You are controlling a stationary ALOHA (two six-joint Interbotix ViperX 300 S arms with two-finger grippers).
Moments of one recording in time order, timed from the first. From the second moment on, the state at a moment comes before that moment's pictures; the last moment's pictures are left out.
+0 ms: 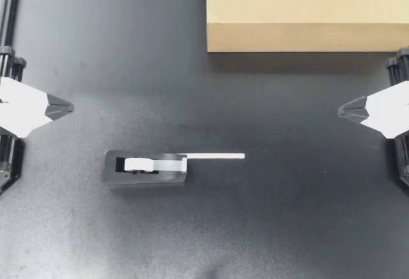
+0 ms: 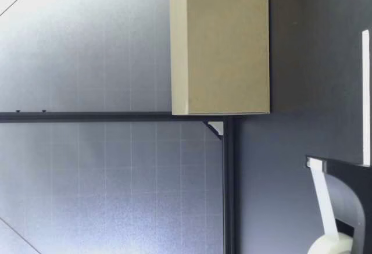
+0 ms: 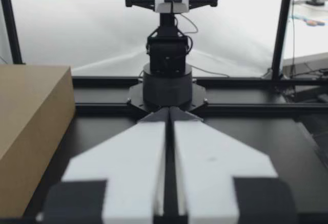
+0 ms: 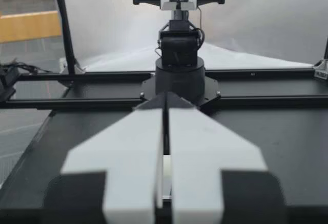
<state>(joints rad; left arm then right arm) 0.00 -0.96 1.18 0.00 -0.29 0.00 -0.01 -0.96 1.17 0.00 -0.29 0.00</state>
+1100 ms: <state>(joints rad) 0.02 -0.95 1.25 0.00 -0.39 0.00 -0.04 0.10 0.28 0.04 0.42 0.00</state>
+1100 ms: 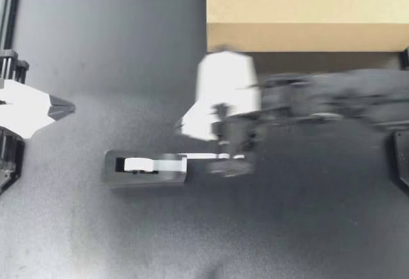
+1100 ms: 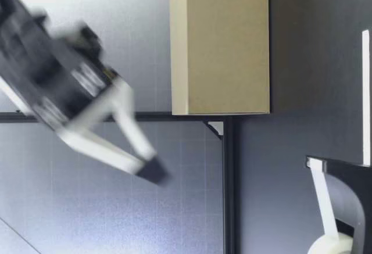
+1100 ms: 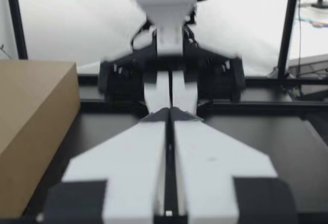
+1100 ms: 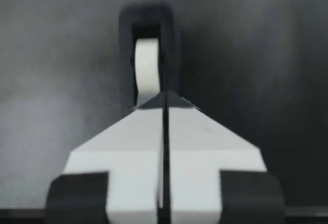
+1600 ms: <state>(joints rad) 0.02 -0.95 1.27 0.00 -0.39 -0.01 -0.06 0.37 -0.01 0.26 0.83 -0.13</state>
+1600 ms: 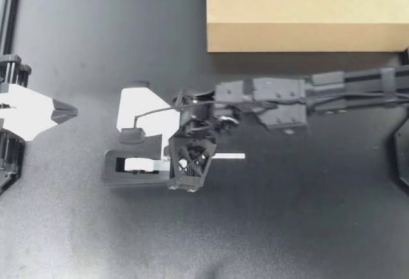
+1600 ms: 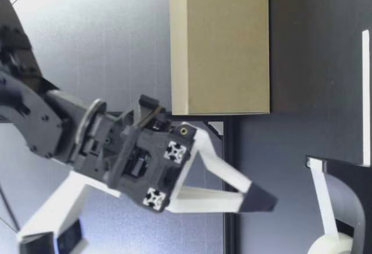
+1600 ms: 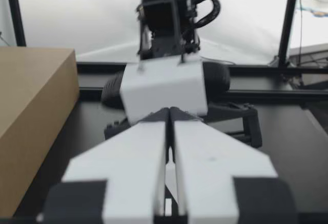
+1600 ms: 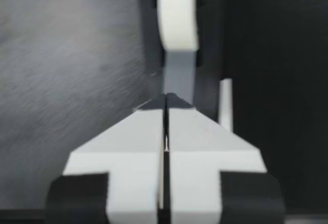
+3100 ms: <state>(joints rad) 0.02 -0.94 1.29 0.00 -0.40 -0.05 -0.27 0.64 -0.23 0.77 1.23 -0.42</state>
